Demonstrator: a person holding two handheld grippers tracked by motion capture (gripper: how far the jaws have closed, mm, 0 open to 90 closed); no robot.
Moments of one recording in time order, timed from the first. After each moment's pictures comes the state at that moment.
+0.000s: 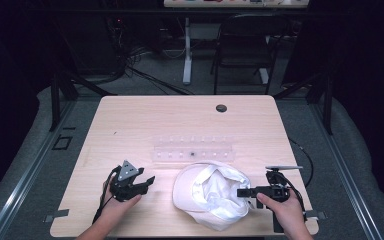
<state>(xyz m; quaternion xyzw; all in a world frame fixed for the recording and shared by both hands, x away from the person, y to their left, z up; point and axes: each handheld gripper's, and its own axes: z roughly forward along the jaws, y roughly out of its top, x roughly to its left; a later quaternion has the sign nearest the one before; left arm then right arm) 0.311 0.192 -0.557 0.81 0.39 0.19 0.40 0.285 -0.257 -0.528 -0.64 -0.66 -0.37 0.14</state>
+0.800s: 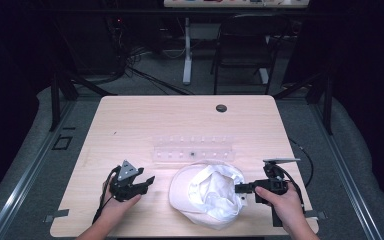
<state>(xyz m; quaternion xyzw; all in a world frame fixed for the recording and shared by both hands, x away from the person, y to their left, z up) 0.311 0.192 -0.557 0.81 0.40 0.18 0.40 0.294 -0.249 -0.505 -0.63 -0.66 -0.37 0.18</state>
